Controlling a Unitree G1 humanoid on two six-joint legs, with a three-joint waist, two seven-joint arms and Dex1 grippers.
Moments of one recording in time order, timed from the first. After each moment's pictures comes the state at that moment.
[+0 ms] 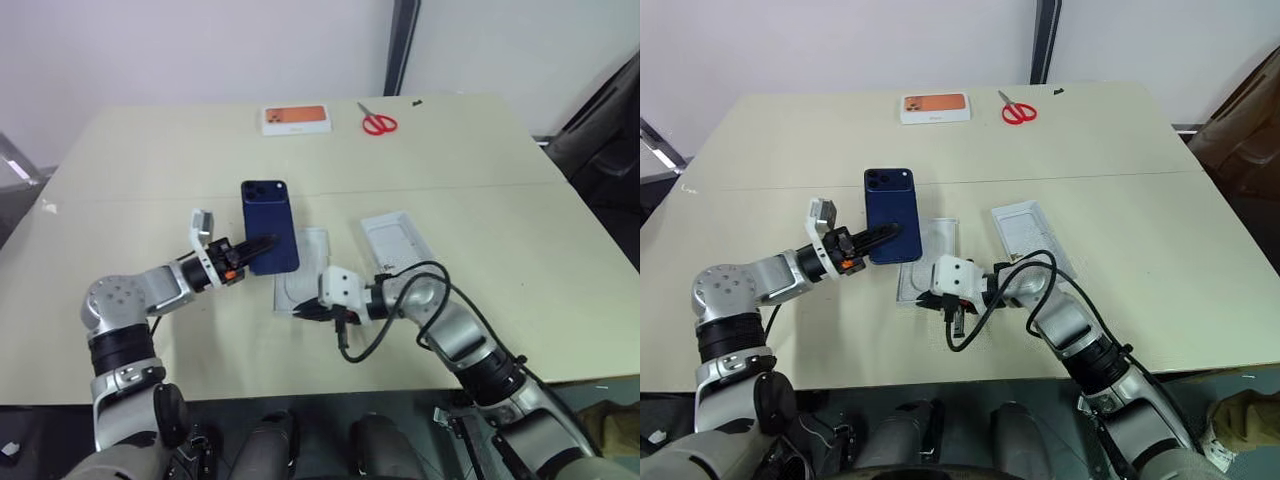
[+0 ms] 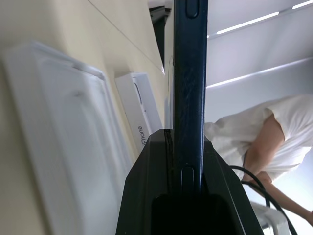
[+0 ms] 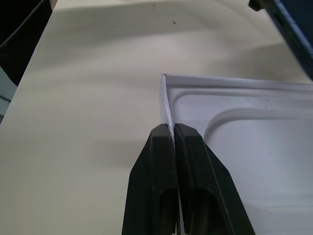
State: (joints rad) left arm -0.57 0.30 0.55 0.22 -1.02 1.43 -0.52; right arm -0.48 -0.37 0.46 -0.08 0.04 0.35 1.02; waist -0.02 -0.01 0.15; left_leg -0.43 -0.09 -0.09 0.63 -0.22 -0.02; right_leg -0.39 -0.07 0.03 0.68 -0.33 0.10
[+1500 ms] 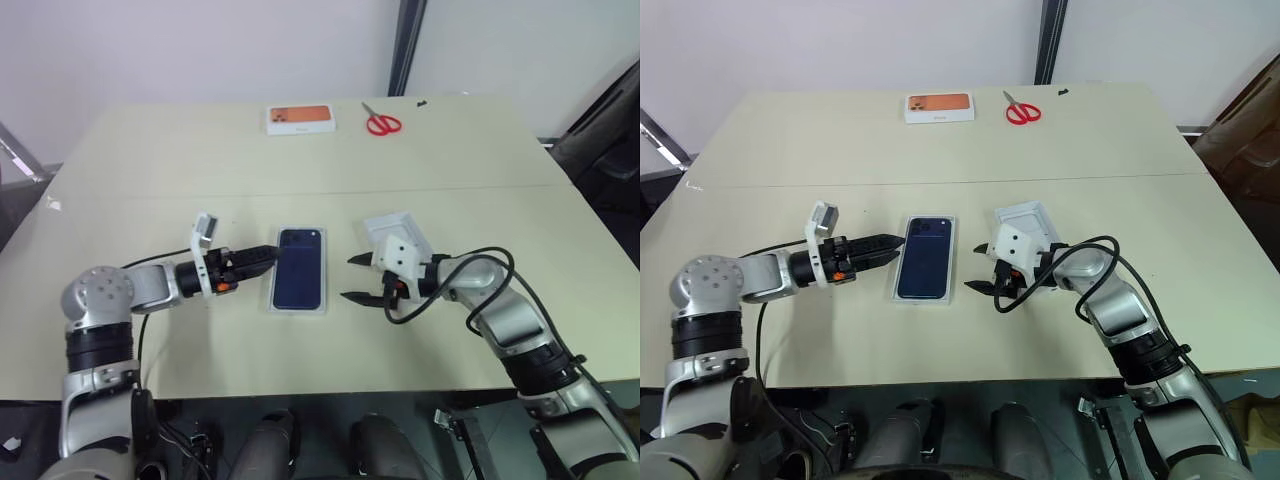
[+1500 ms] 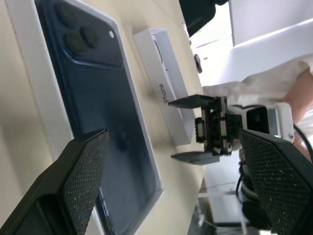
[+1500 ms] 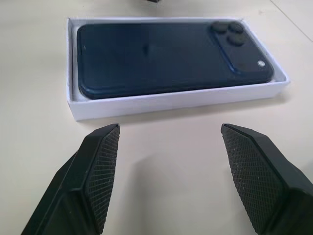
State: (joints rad) left arm -0.54 0.50 0.35 0.17 -1.01 1.45 -0.62; right arm -0.46 -0.57 0.26 -0.05 0.12 0.32 1.00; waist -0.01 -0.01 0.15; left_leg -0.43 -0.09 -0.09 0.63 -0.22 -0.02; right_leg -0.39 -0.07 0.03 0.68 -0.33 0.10
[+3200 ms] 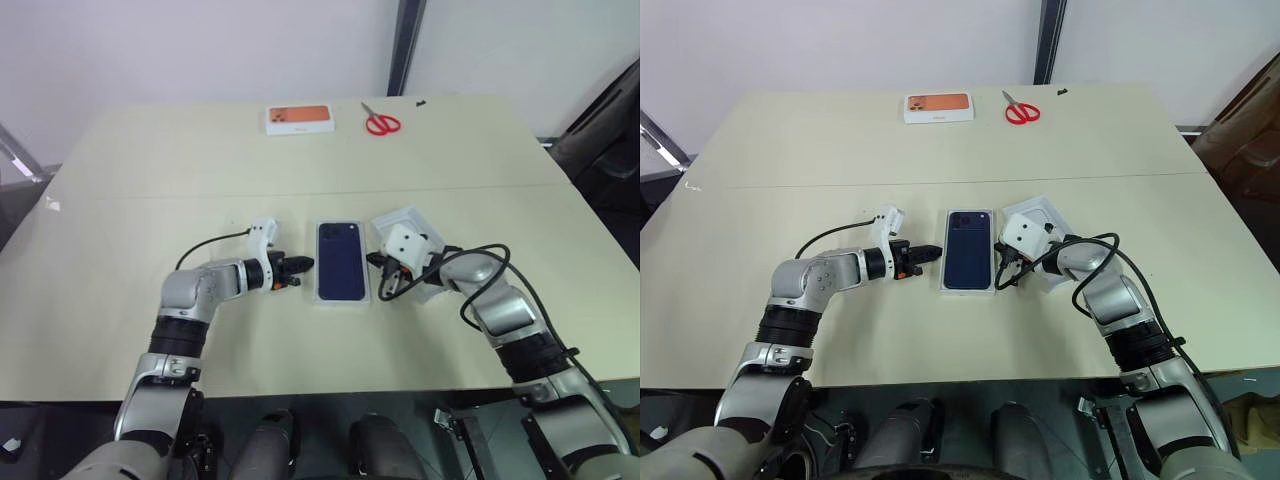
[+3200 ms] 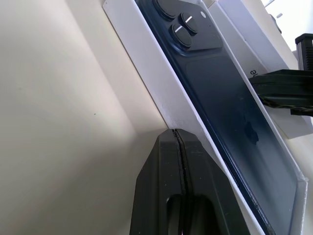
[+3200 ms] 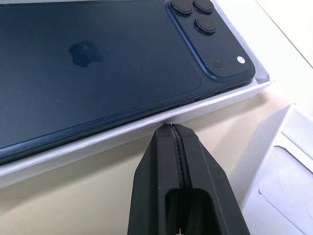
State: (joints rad) left arm -0.60 0.25 0.02 0.27 -0.51 0.95 -0.65; right arm -0.50 -0.53 0.23 0.11 -0.07 0.29 0.86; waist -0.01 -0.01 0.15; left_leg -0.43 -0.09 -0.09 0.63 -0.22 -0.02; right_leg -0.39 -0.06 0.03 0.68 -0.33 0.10
